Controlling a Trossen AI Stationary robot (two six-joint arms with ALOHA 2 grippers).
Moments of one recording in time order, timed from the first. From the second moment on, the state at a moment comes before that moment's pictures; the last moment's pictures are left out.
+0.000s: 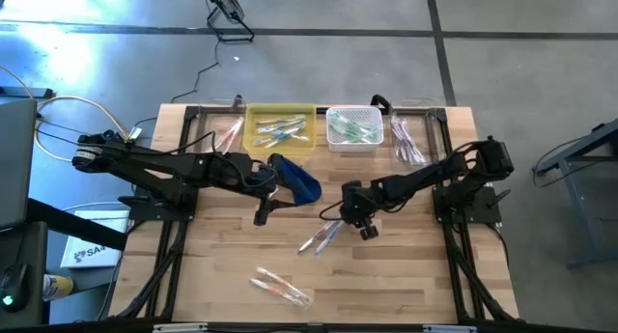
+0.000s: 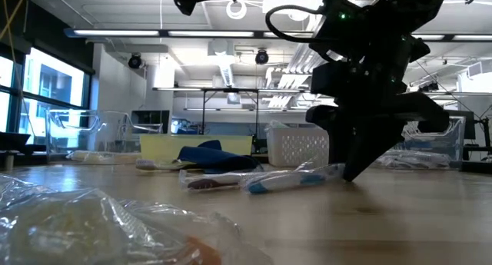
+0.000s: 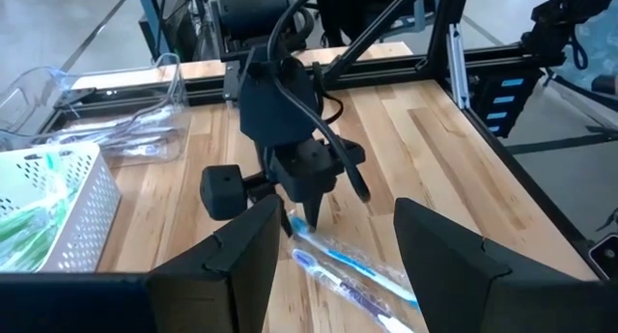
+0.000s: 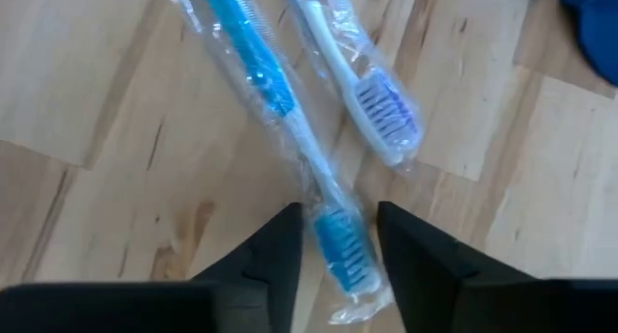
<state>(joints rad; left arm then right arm) -0.12 1.18 0.94 -0.06 0.01 0.05 0.09 1.69 0.78 -0.20 -0.04 -0.24</state>
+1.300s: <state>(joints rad) -0.12 1.18 0.94 0.07 -0.05 0.04 0.08 1.10 0.78 -0.54 0.00 -0.13</state>
